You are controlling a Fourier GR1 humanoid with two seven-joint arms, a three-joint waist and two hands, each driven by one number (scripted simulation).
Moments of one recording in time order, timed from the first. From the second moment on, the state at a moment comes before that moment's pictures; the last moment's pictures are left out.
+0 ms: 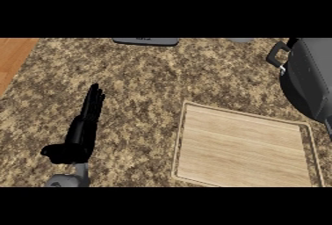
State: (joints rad) left arm -0.05 0.06 -0.11 -1.56 0.02 0.15 -0.12; right arm -1.17 -0.42 -0.20 -0.39 1.56 -0.32 1.07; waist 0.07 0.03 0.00
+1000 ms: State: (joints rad) left arm -0.03 0.06 -0.08 -1.58 0.03 0.14 -0.12; right arm -0.99 -0.57 -0.46 -0.20 1.35 -0.52 0.86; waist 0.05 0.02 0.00
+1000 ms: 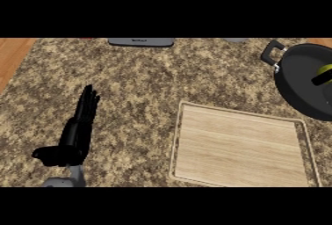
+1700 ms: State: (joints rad) left arm -0.02 0.06 -0.08 -1.59 0.02 0.15 -0.12; right arm -0.89 -0.54 -0.66 -0.28 1.10 -0.73 0.59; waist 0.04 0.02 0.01
